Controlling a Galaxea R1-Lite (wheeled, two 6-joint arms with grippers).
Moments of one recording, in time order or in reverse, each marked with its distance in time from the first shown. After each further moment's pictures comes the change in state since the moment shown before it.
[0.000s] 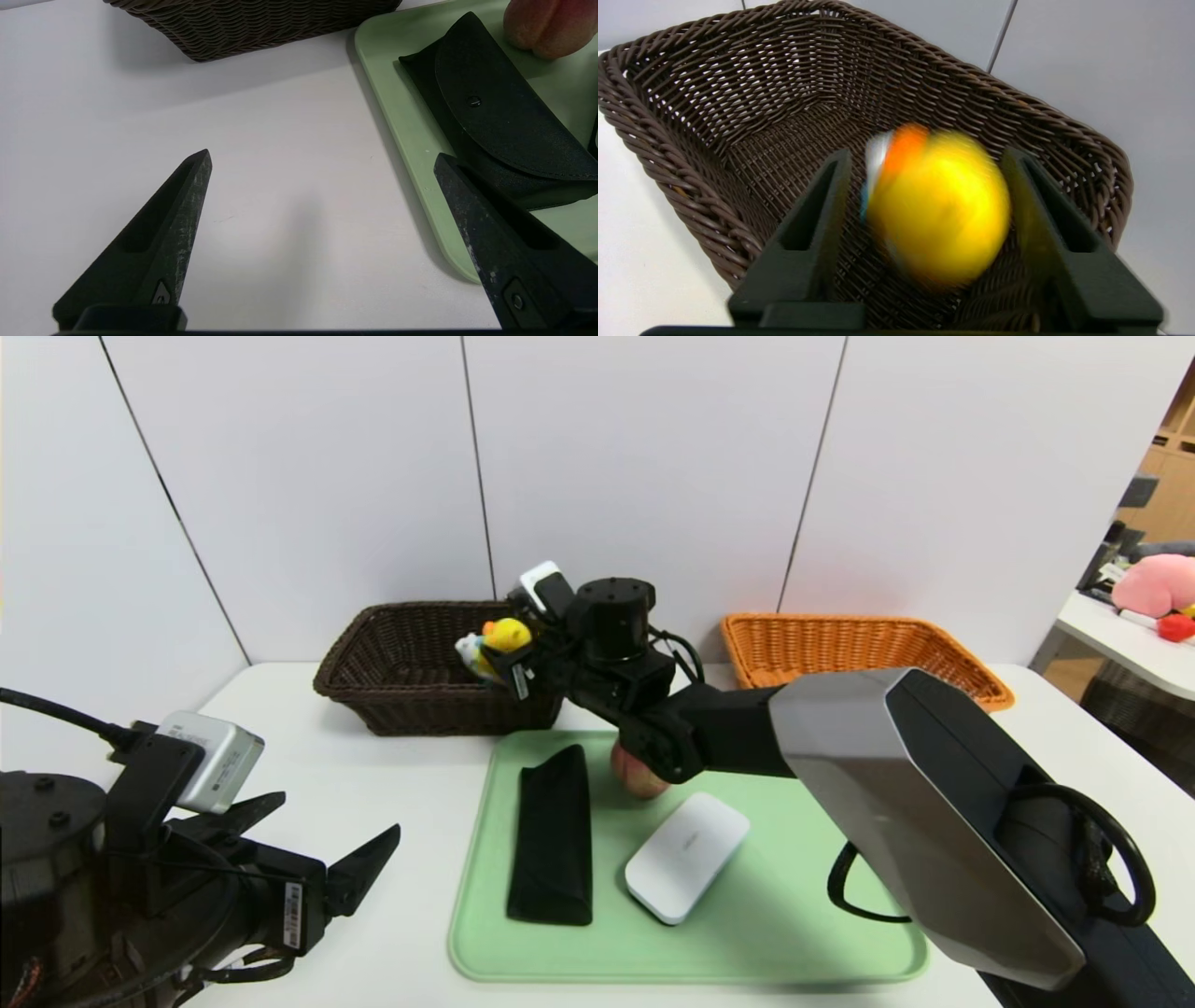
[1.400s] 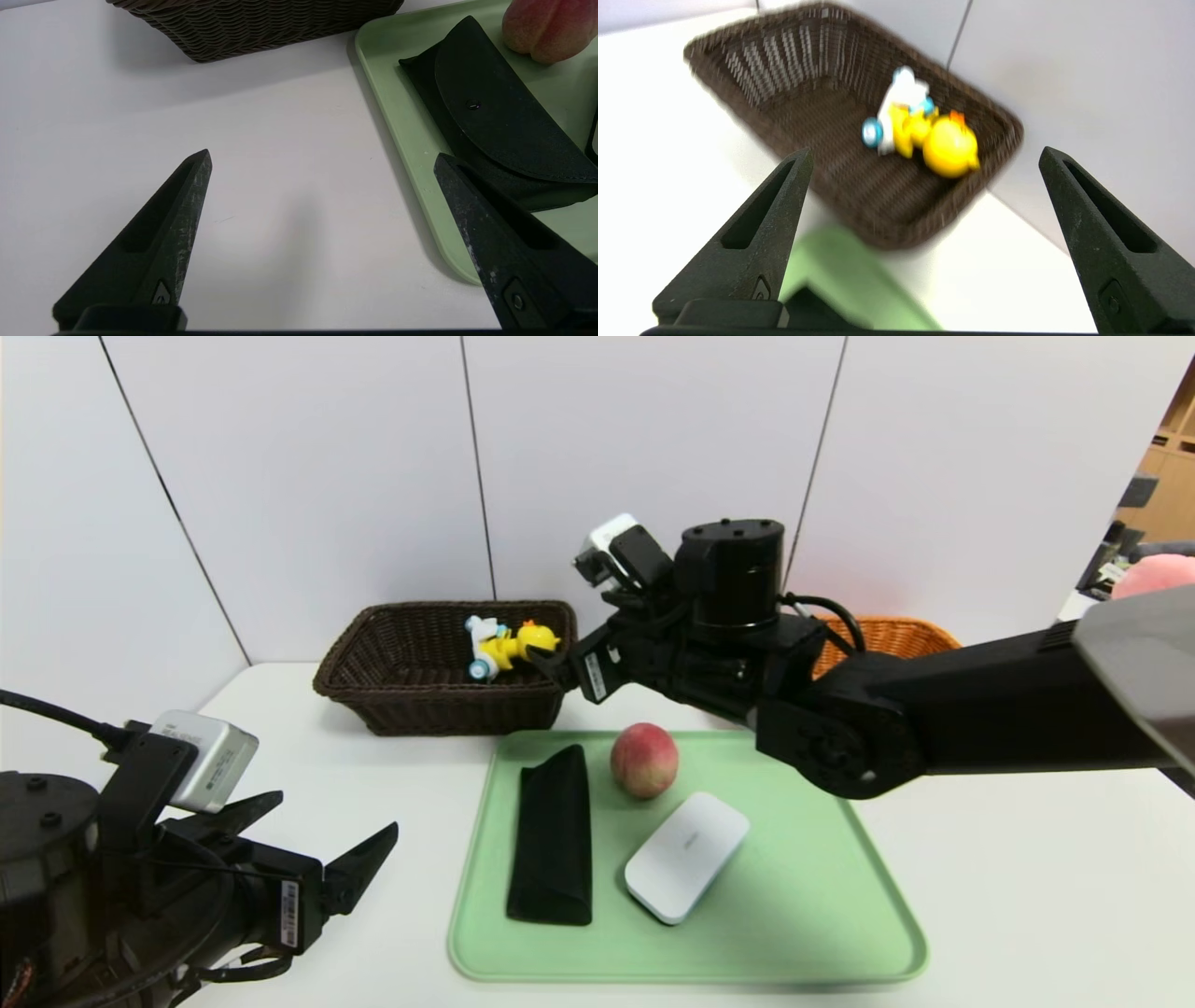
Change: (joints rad) left arm 0.001 -0.007 0.001 -0.002 0.001 -0.006; right arm 0.002 -0.470 0.574 -0.013 -0.035 -0.066
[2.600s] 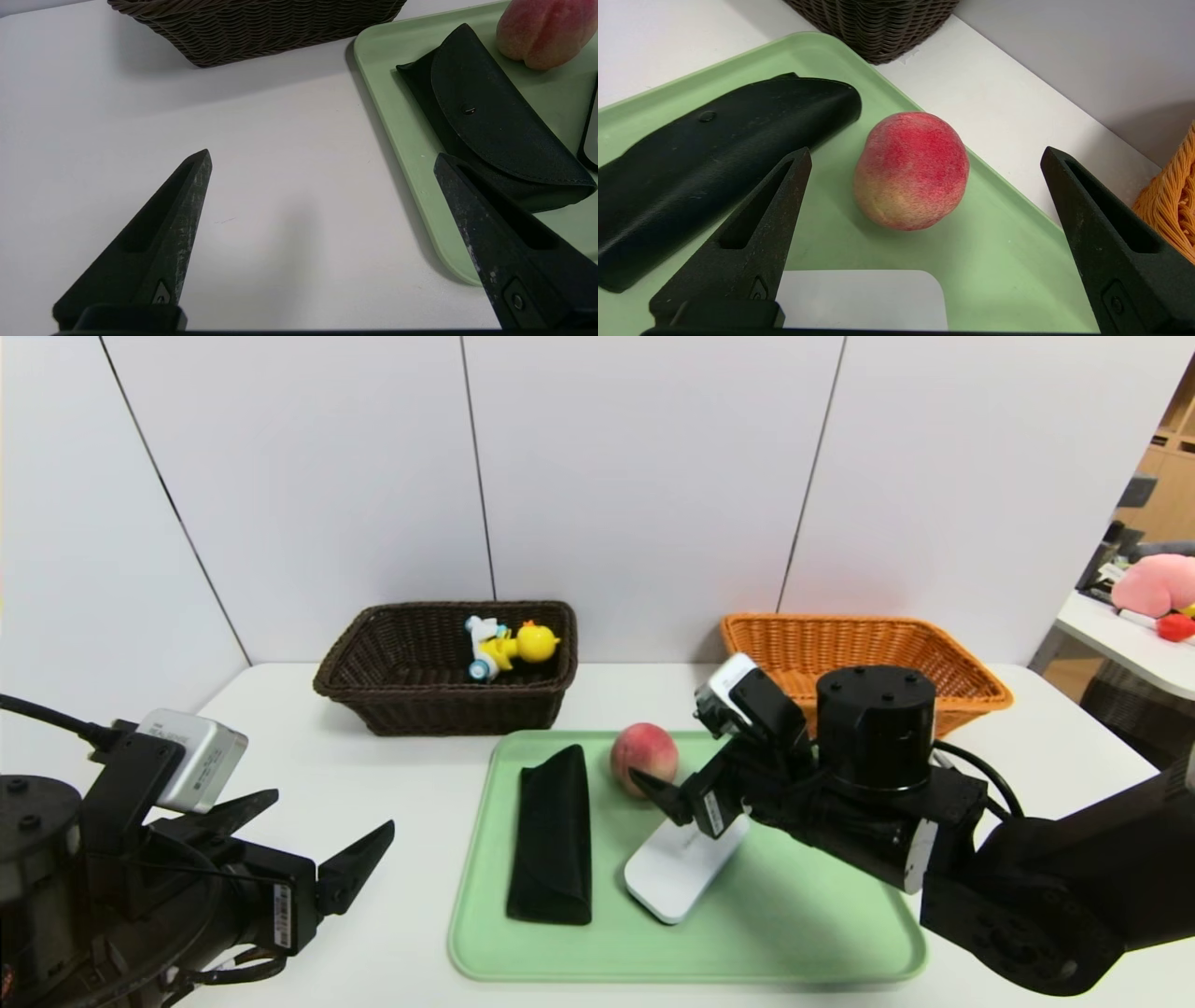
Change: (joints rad) left arm 0.000 -0.017 0.002 0.000 0.000 0.000; right arm -0.071 -0.176 0.690 -0.389 0.015 -0.028
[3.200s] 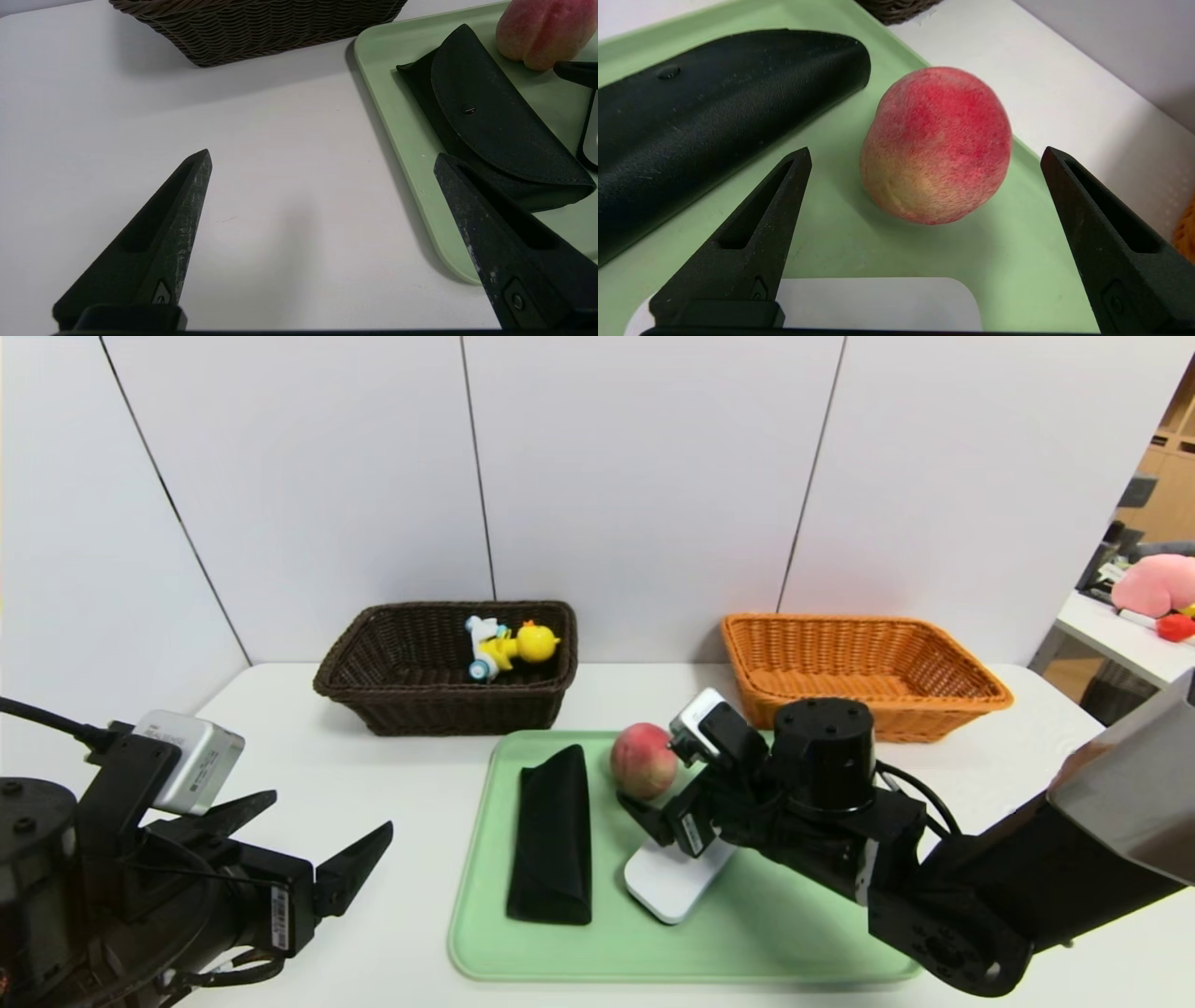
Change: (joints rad) left arm 0.001 -0.005 0.004 0.000 0.000 -0.001; right arm -0.001 0.131 -0.002 -0.084 -0.001 -0.006
